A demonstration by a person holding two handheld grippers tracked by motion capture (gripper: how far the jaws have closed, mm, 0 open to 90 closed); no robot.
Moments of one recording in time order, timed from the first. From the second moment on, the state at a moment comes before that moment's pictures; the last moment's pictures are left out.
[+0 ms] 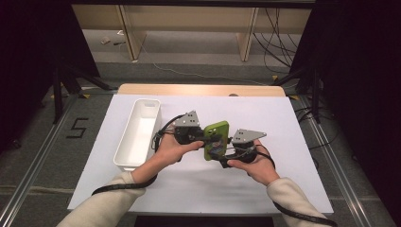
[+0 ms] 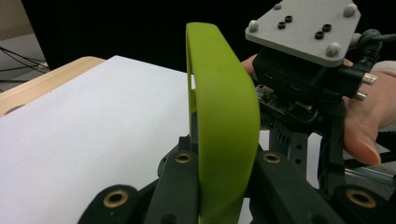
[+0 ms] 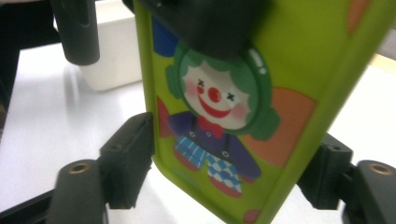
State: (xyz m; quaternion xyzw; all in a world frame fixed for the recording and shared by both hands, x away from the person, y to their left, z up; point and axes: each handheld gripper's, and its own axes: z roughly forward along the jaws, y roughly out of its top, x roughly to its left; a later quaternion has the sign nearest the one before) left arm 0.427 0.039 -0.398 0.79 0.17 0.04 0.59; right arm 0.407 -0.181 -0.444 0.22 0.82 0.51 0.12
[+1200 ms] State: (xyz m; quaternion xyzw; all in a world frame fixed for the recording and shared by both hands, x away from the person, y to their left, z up) left arm 0.429 0.043 -0.396 0.78 0.18 0.08 0.60; right arm 0.414 -0.199 -0.443 0.25 0.80 0.54 0.03
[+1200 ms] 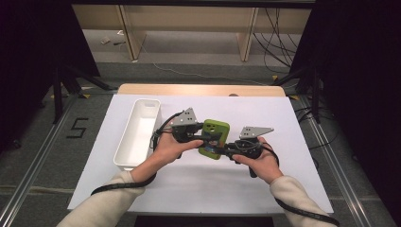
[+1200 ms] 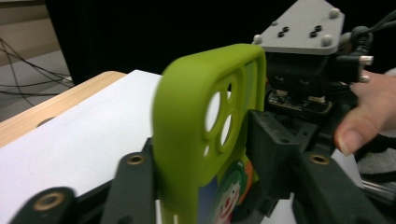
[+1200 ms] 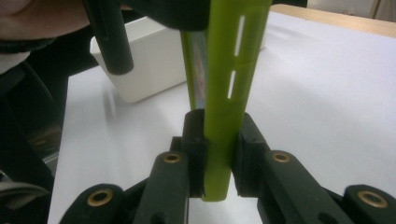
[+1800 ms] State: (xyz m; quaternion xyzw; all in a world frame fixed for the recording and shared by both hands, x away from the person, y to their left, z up) left arm 0.425 0.042 -0.387 0.76 0.25 0.16 0.57; right arm 0.406 -0.191 -0.438 0.29 0.80 0.52 0.08
